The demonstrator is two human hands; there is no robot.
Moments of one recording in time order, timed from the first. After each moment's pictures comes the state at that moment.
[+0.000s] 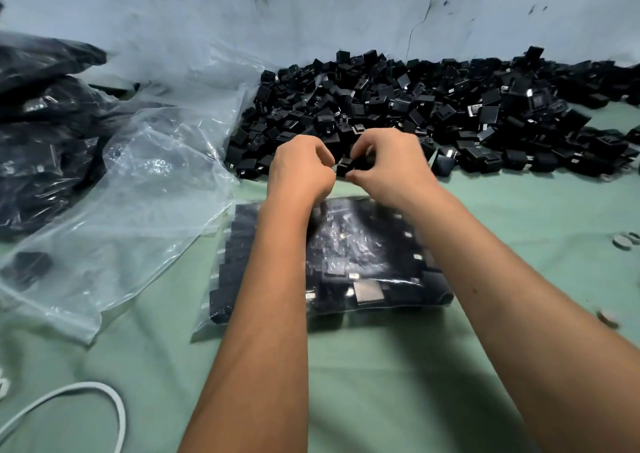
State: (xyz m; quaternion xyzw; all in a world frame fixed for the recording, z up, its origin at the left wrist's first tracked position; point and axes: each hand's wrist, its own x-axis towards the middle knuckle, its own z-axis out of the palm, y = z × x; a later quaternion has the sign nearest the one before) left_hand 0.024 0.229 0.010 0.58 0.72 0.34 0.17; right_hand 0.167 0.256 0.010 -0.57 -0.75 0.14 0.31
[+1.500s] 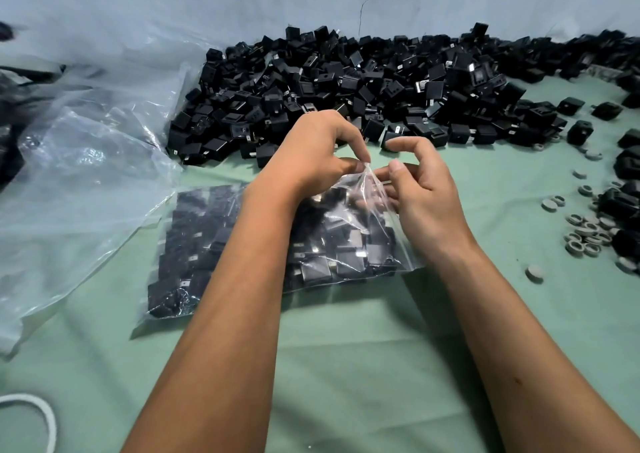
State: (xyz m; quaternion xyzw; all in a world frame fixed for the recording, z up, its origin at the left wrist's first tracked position) left_hand 0.084 0.231 0.011 0.78 0.50 0.33 0.19; right_hand 0.251 0.177 -0.030 -0.49 -0.58 0.39 0.53
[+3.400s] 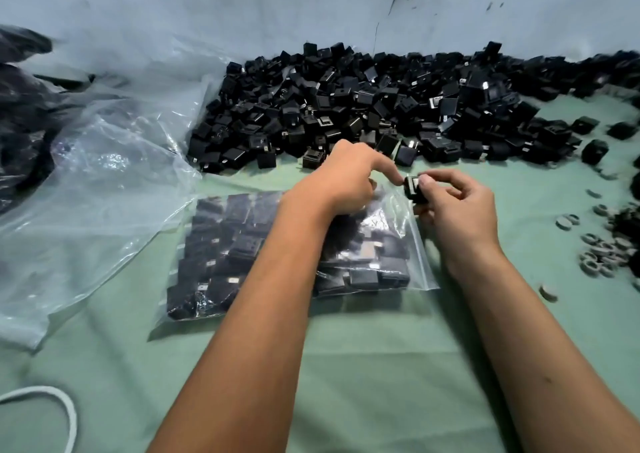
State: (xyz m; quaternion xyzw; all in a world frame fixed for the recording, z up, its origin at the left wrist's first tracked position) left_hand 0.099 0.228 0.009 0.79 0.53 0.20 0.23; right_hand 0.270 0.195 -0.041 -0.56 -0.42 0.40 0.59
